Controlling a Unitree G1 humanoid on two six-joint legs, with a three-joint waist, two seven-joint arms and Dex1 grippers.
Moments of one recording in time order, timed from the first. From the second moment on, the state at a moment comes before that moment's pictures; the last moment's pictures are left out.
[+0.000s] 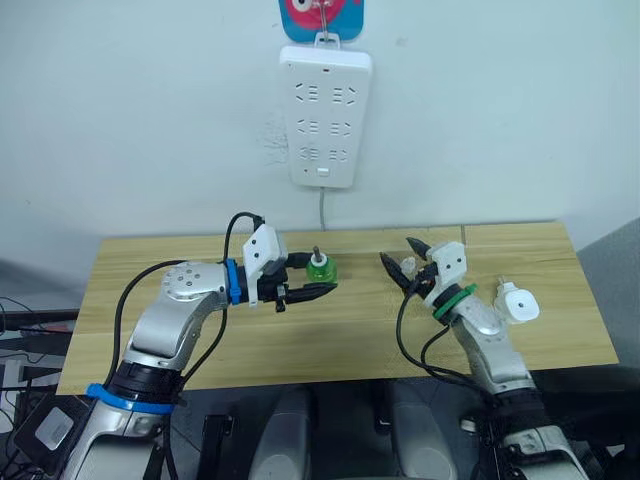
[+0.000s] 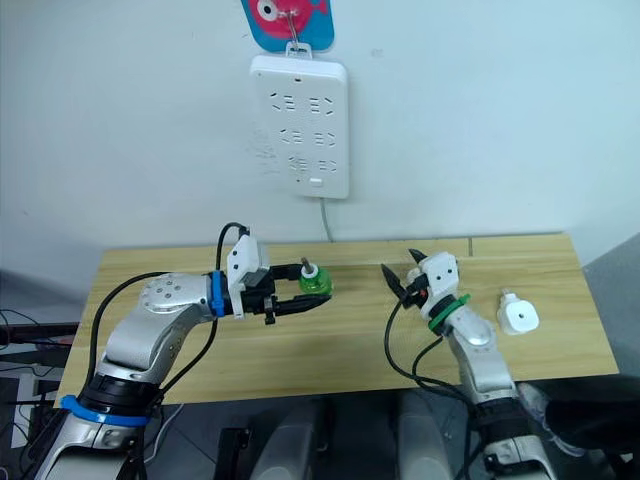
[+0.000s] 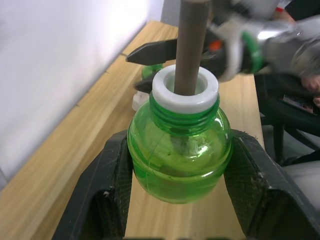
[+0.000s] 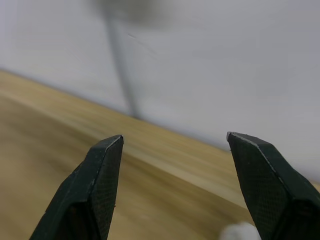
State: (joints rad) left arm -0.41 0.56 -0.11 -0.05 -0.35 0.29 -1.08; right arm -0.24 -0.33 0.11 -0.07 0.28 0.14 0.61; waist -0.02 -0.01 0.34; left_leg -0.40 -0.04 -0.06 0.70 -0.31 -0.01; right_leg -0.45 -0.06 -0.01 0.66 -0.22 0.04
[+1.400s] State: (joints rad) left arm -0.44 0.39 -0.09 -0.04 -0.37 0.24 -0.99; right arm -0.42 -0.22 -0.05 -0.32 0.66 0.74 0.51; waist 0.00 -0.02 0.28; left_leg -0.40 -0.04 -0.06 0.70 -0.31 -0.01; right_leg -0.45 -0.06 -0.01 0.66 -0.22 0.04
